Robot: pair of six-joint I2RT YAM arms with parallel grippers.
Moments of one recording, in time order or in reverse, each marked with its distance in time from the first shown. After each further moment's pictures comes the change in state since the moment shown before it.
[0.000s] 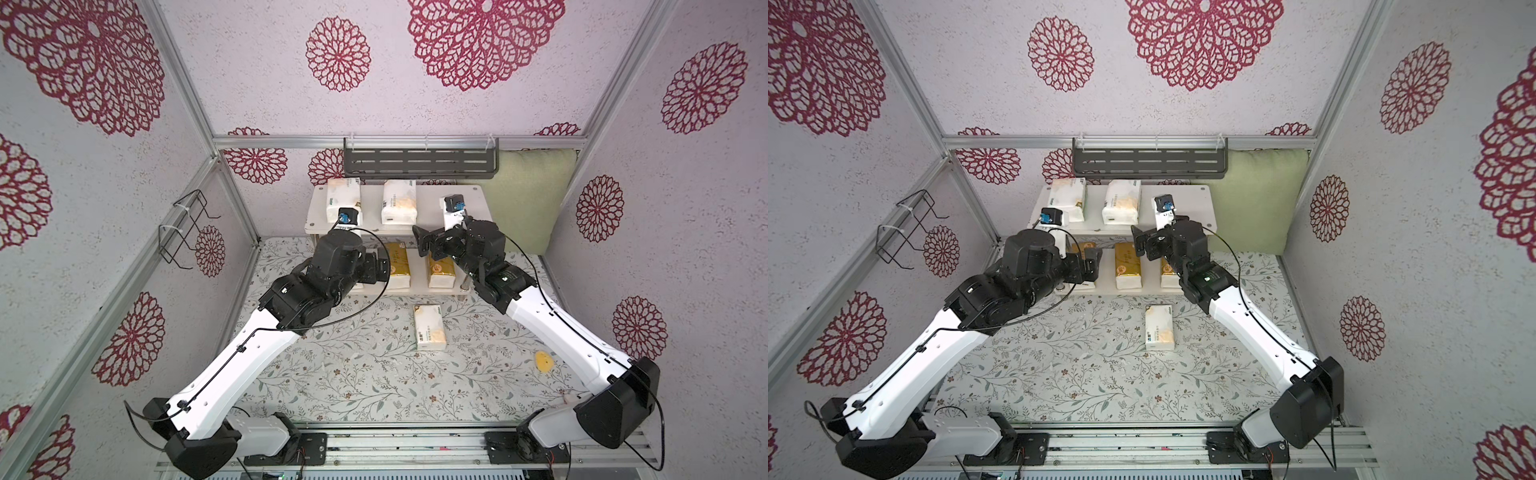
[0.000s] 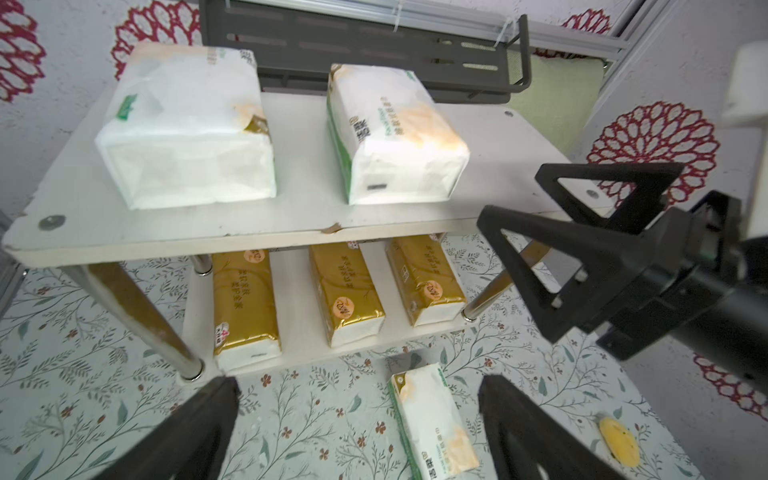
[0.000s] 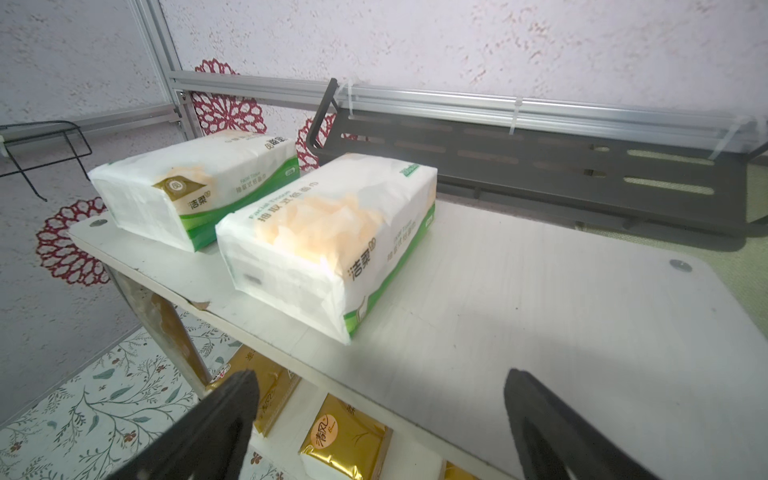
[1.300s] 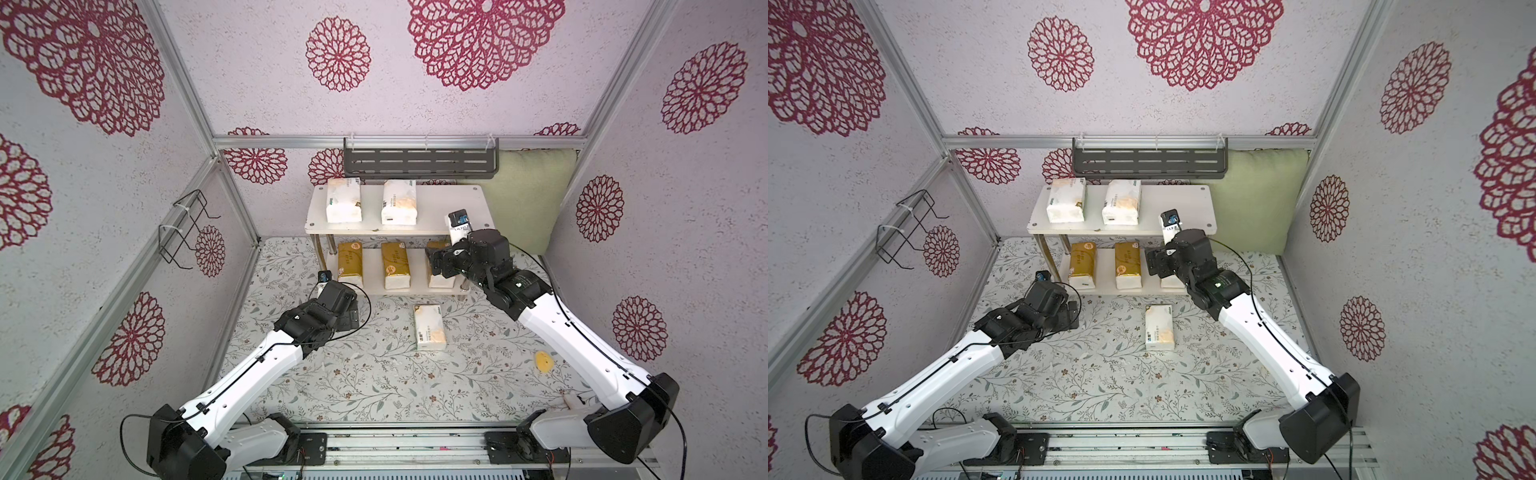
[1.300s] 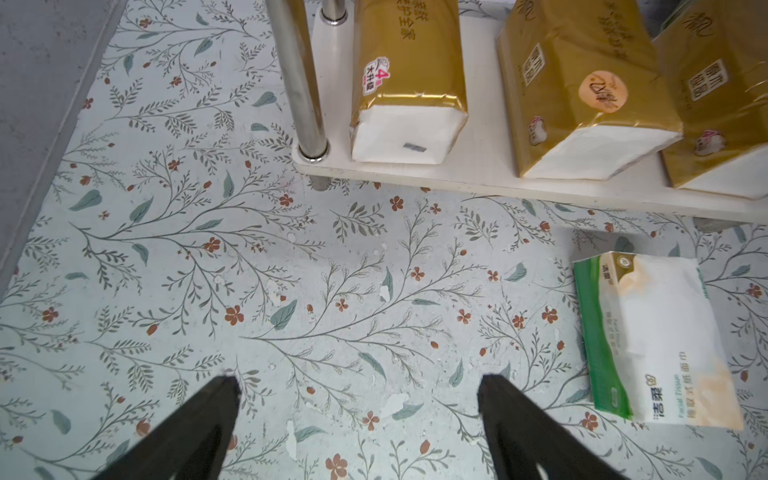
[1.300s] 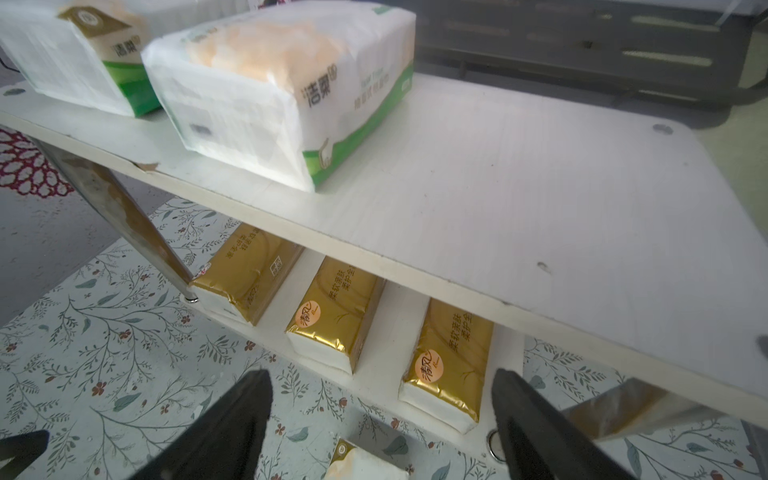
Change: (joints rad) left arm 0.157 -0.108 -0.555 -0.037 -0.023 -0.210; right arm 0.000 -0.087 -0.042 -0.314 0.038 0.028
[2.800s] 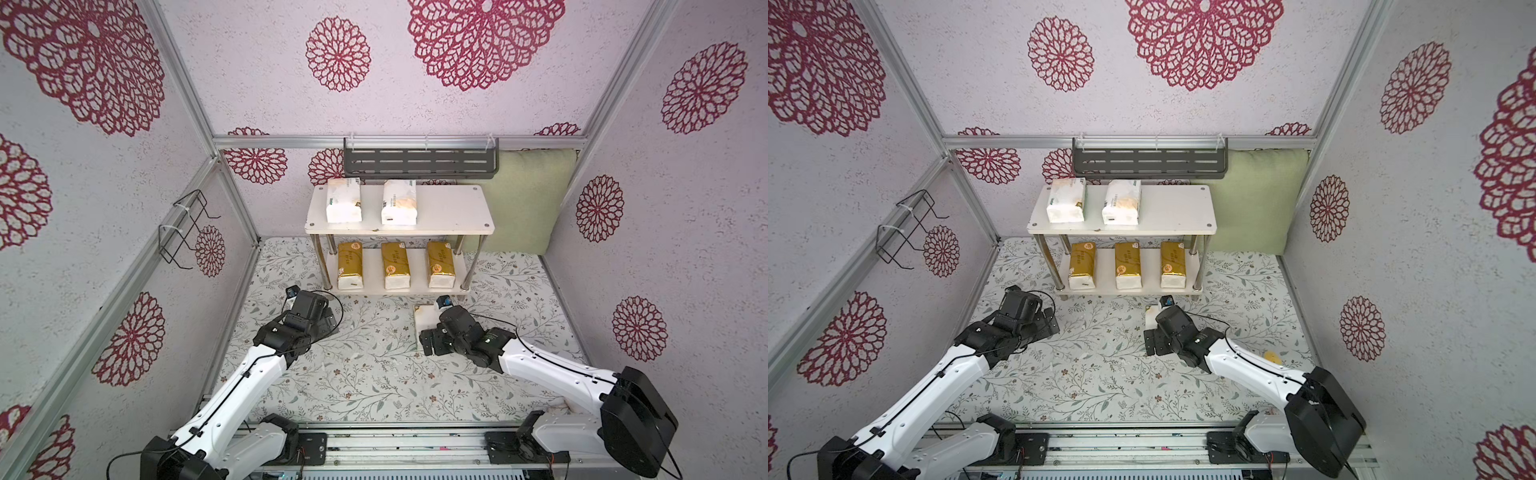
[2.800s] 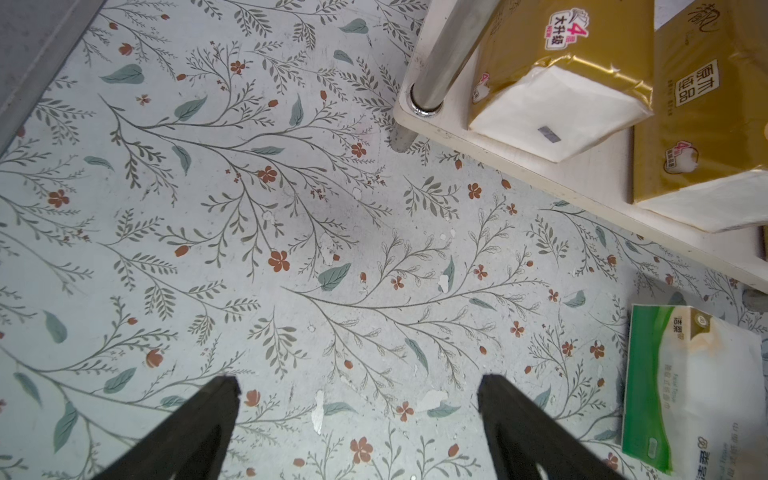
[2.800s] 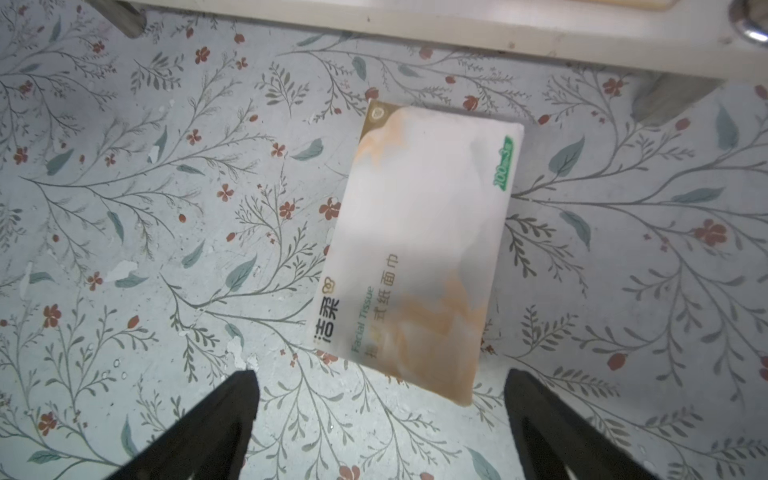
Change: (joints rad) left arm 0.199 -0.126 -0.164 0.016 0.117 -0.105; right arm 0.203 -0.071 -0.638 0.064 -0.005 0.419
